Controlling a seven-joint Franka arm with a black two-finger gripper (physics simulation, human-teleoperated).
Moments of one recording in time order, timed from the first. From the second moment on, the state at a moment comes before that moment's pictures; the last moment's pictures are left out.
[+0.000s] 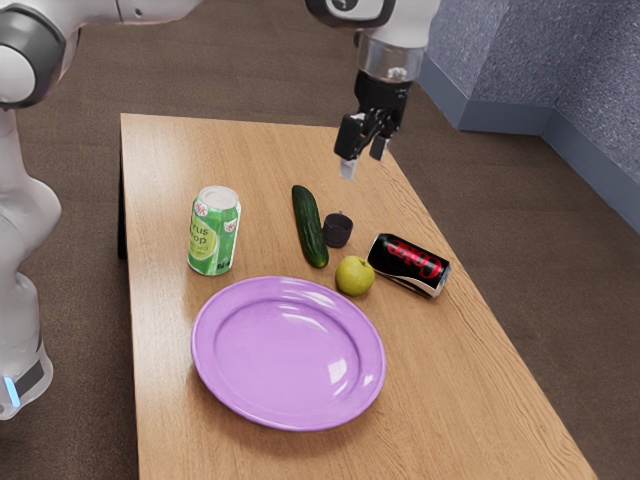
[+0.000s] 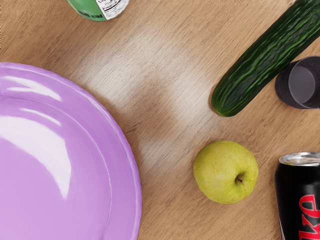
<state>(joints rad) -0.51 -0.05 0.36 -1.47 -0.01 1.45 -2.42</state>
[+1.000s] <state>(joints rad) -0.58 0.04 0.36 -1.56 -0.01 1.49 -1.60</state>
